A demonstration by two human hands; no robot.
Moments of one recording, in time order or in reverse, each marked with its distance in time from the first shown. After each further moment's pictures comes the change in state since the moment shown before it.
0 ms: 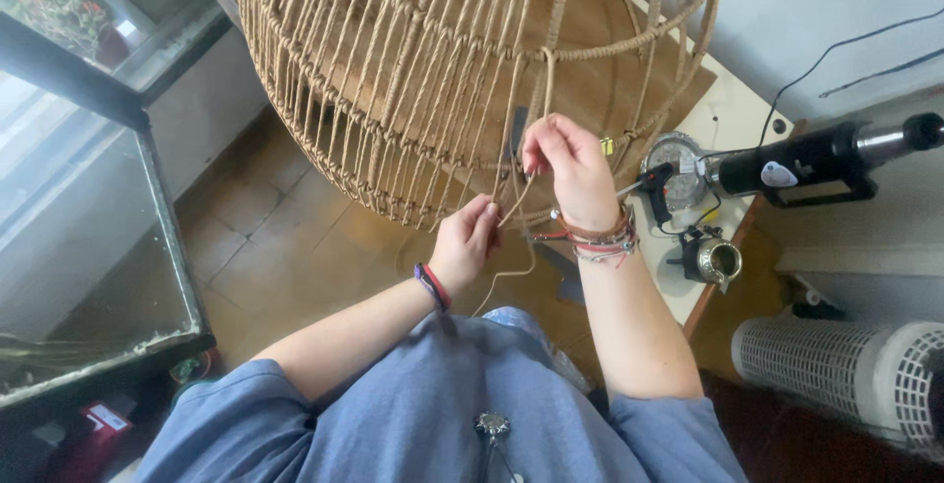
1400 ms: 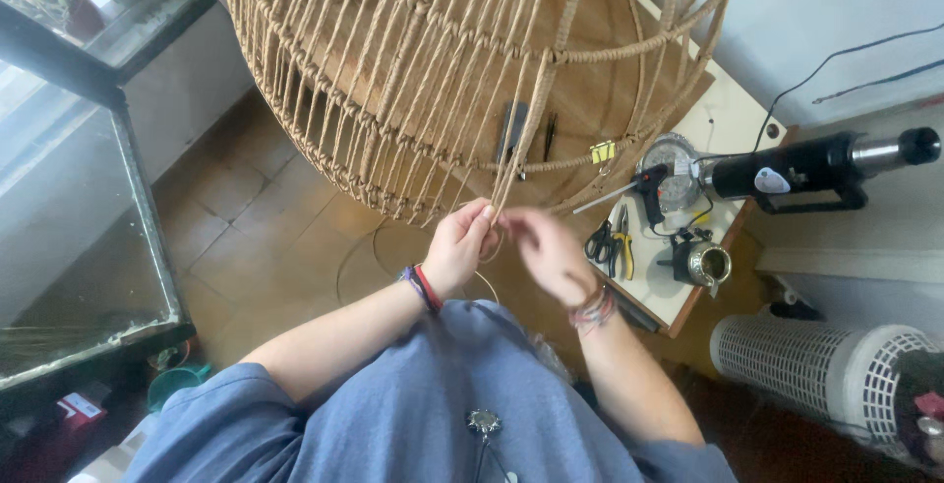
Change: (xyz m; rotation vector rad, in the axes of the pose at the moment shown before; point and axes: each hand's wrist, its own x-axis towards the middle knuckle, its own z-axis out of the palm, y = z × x) left_hand -0.003 -0.015 0.008 -0.379 -0.028 -0.111; right_hand -0.075 0.069 -0.007 -0.891 -0.510 0.418
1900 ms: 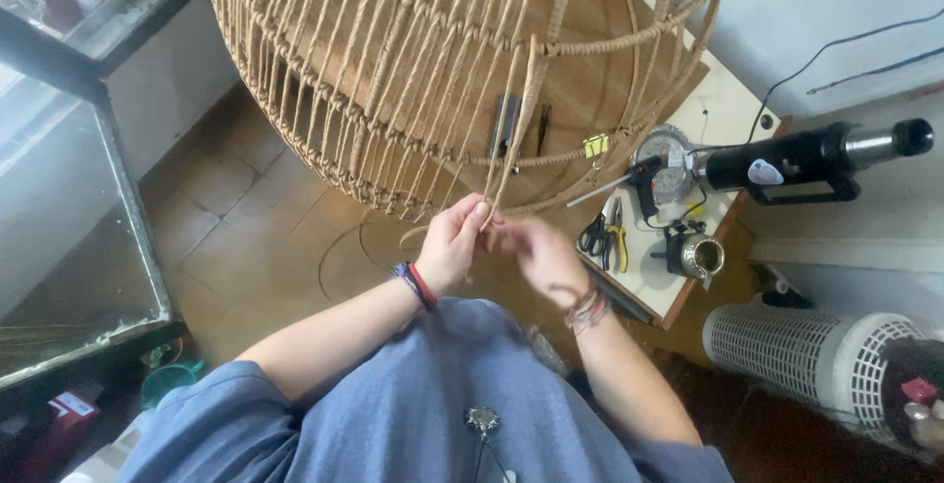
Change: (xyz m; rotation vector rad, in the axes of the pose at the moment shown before) left_hand 0.000 -0.002 -0.001 -0.026 -0.043 0.006; right_hand -0.002 0.020 0.020 -0.212 -0.059 0.088
